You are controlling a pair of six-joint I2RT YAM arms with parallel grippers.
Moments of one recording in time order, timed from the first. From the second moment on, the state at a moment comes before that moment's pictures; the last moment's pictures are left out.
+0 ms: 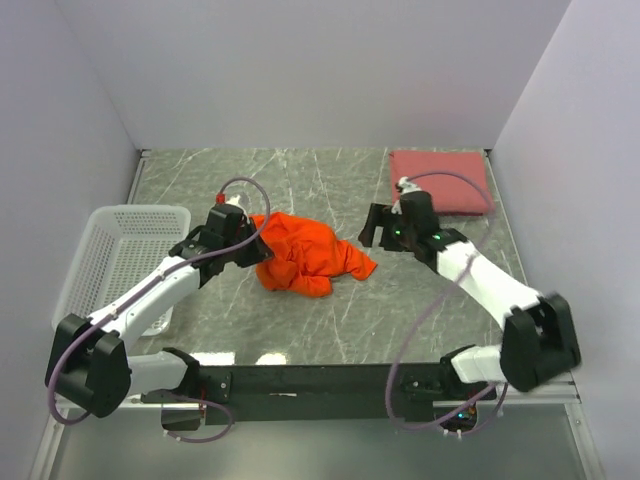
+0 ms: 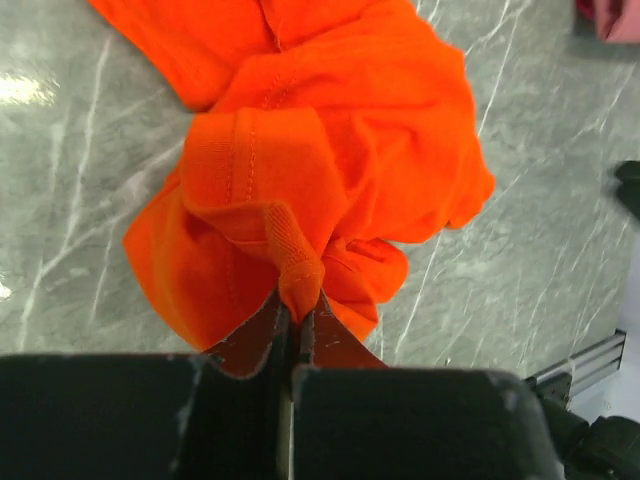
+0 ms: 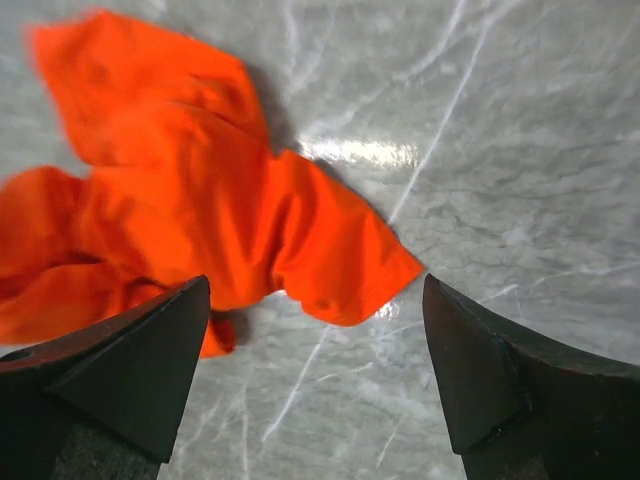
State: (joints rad) left arm -0.45 1.23 0.82 -0.32 0.11 -0.73; right arm 0.37 1.27 0.85 -0.25 -0.08 0.46
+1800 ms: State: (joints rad) left arm -0.45 0.80 1.61 -0.33 0.10 -0.51; right arm 0.55 0.69 1.57 -0.34 0.34 0.23
